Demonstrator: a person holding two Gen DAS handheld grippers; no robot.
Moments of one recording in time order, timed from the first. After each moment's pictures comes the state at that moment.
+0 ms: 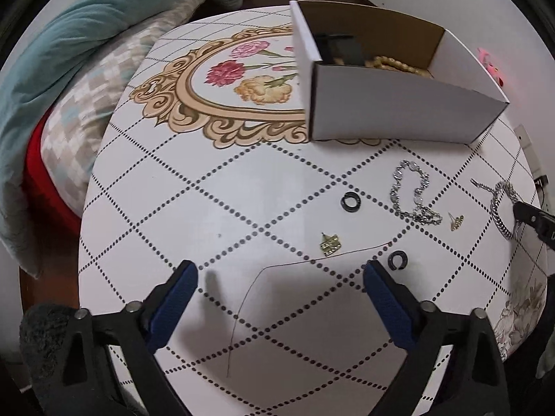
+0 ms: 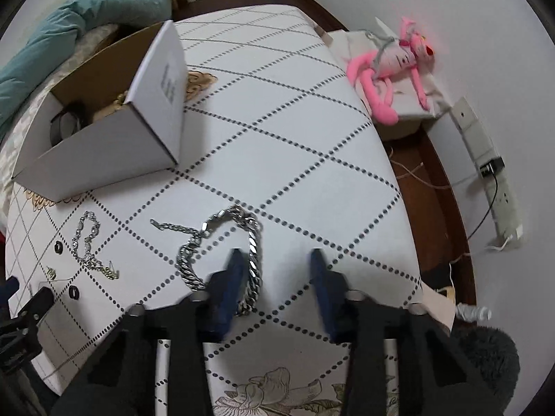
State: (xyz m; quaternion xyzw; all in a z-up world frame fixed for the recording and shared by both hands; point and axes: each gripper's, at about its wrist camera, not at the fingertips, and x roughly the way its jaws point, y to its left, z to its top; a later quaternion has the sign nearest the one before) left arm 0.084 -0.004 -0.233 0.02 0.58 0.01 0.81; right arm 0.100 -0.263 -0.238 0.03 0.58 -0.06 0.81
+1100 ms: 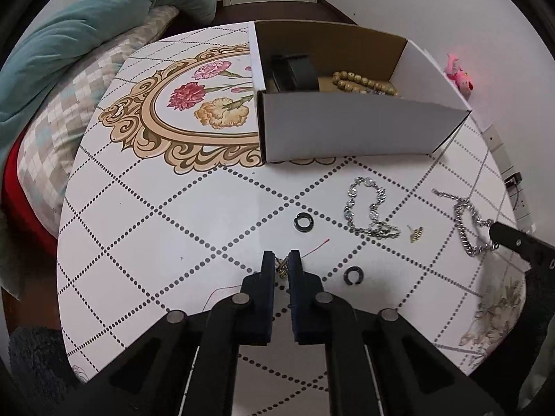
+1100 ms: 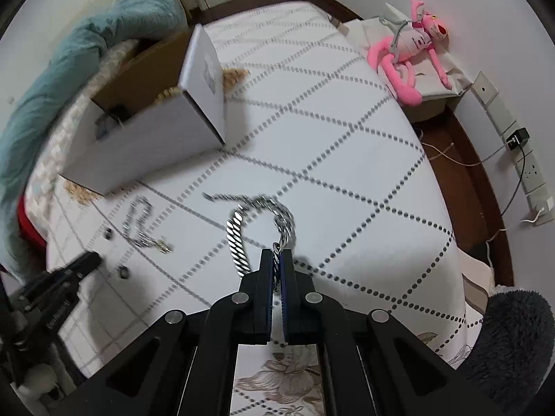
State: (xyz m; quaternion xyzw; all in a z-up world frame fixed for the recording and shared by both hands) left arm 0.091 -0.016 -0.221 0.00 0.56 -0.05 0.83; right arm 0.069 -0.250 -0.211 0.13 0.56 0.00 0.81
